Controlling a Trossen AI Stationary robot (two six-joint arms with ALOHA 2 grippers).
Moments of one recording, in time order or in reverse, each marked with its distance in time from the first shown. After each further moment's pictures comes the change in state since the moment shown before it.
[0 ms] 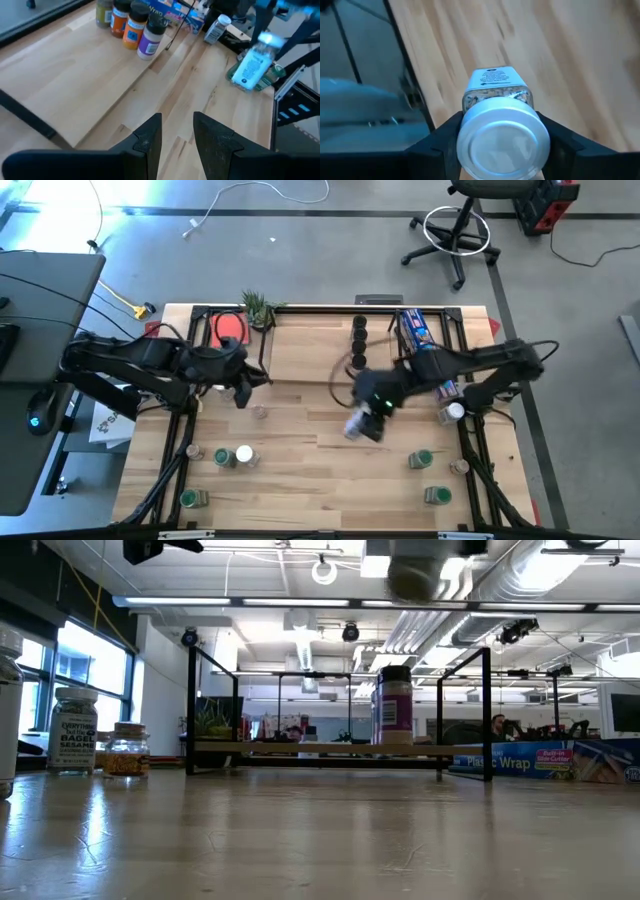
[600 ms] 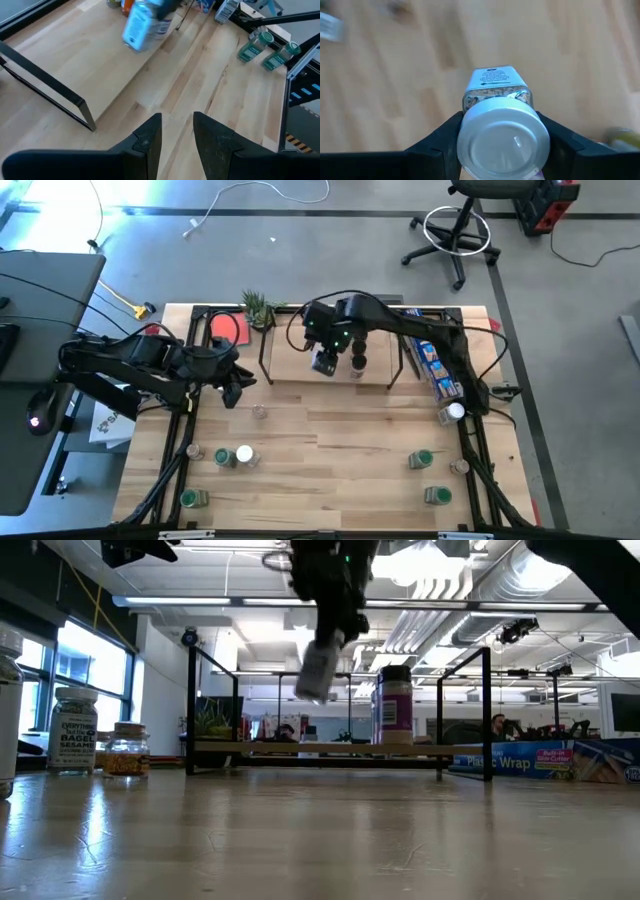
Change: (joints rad) left arm 0.000 -0.054 0.000 -0.144 0.030 -0.012; right arm -0.416 0.527 0.555 -0.203 0.088 -0.597
